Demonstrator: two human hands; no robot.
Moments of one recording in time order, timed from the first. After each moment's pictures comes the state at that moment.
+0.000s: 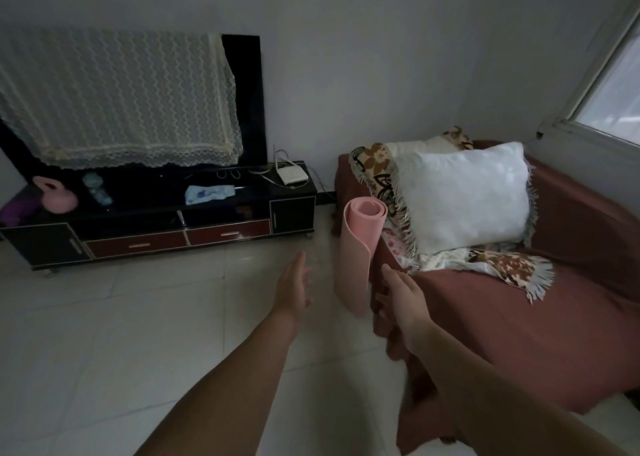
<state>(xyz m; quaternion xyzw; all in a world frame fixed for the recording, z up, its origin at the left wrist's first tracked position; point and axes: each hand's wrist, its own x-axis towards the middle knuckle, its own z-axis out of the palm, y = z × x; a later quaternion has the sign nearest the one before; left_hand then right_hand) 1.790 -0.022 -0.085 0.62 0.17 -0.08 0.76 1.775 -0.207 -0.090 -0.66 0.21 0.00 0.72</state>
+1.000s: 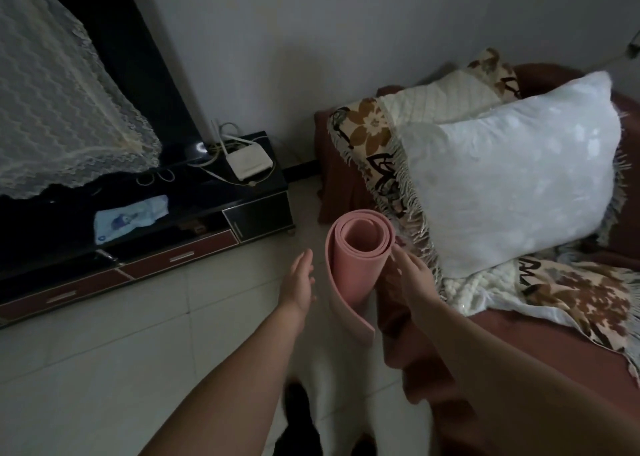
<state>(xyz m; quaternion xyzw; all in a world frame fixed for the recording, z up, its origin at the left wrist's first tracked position) 2.278 -0.144 -0.186 0.68 0.23 -0.19 0.67 2.259 -0.331 -0.198 -0.64 0.34 0.03 0.68</state>
